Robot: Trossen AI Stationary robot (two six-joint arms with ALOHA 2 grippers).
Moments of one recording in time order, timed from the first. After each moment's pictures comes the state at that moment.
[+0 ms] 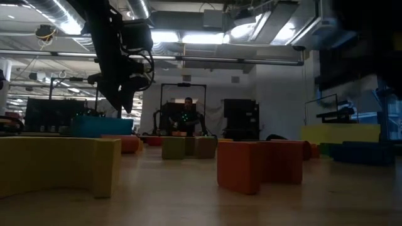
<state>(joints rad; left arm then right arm) 0.41 1.37 0.86 -0.69 -0.51 -0.50 0.45 1.67 1.13 -1.56 0.06 0.41</state>
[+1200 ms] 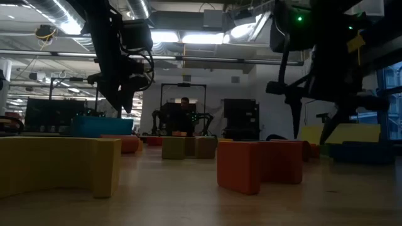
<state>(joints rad) 0.41 1.37 0.86 -0.69 -0.51 -0.50 0.17 1.60 0.90 -0.76 0.32 -1.06</state>
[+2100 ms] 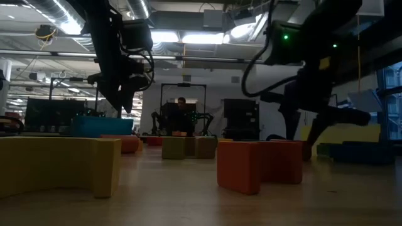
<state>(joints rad) 0.41 1.37 0.86 -0.69 -0.51 -0.50 0.04 1.61 0.83 -0.60 0.27 -0.79</state>
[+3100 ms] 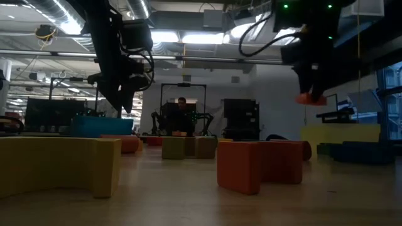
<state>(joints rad) 0.41 1.37 0.86 -0.69 -0.51 -0.50 -0.21 1.33 1.05 -1.13 0.34 -0.47</state>
